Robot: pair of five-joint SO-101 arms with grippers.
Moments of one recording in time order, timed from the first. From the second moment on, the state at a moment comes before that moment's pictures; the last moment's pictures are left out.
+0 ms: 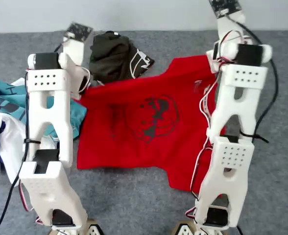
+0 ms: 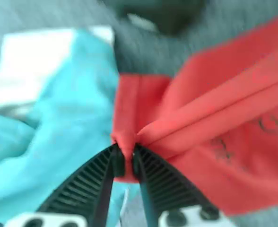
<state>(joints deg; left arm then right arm) -6.0 21.8 -29.7 98.0 -11.6 4.5 44.6 -85.4 100.3 23.8</state>
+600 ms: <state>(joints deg) -5.7 18.2 -10.2 98.9 -12.2 5.5 -0.4 -18.7 100.2 26.7</state>
